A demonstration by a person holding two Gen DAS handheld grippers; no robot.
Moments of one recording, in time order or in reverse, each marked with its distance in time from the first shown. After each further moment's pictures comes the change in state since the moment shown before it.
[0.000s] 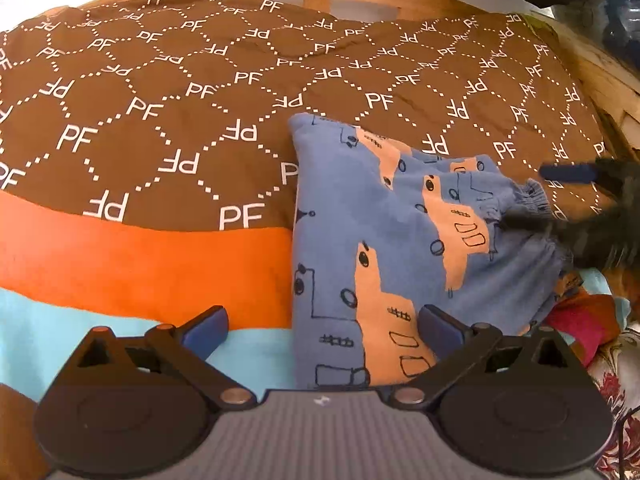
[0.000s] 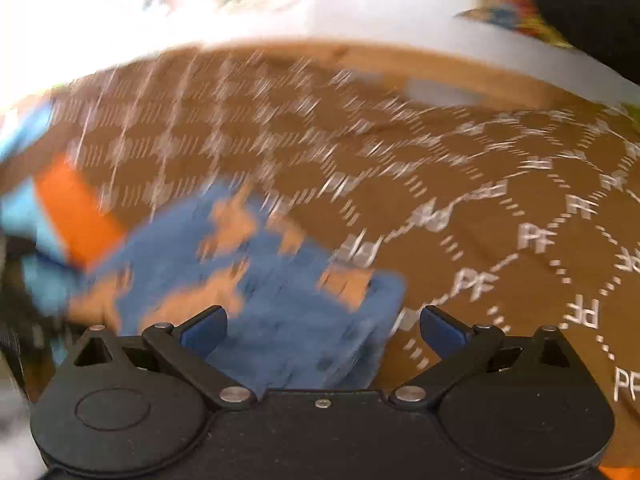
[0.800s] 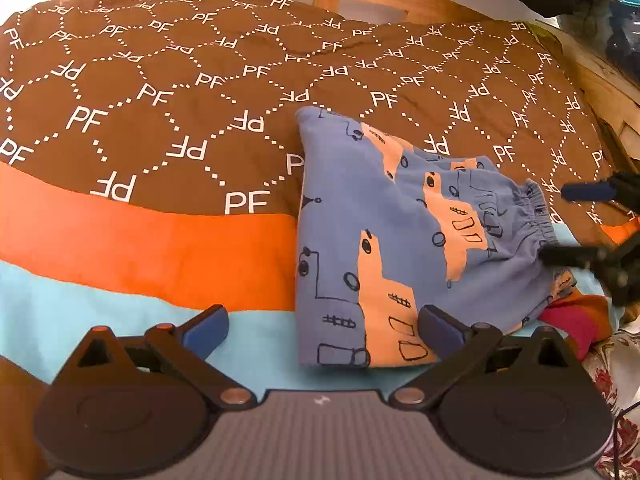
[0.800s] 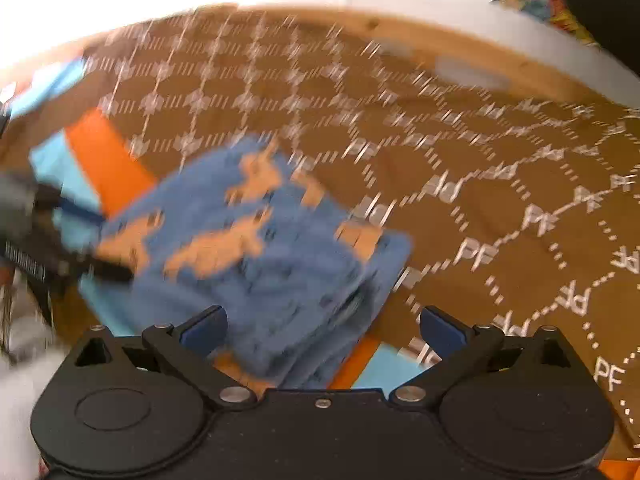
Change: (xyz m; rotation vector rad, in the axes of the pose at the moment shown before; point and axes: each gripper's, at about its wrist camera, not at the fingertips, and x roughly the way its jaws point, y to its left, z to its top) left arm -0.007 0.002 -0.006 -0.043 0.004 -0.012; right arm -0.031 -0.006 0.000 -0.012 0.043 0.057
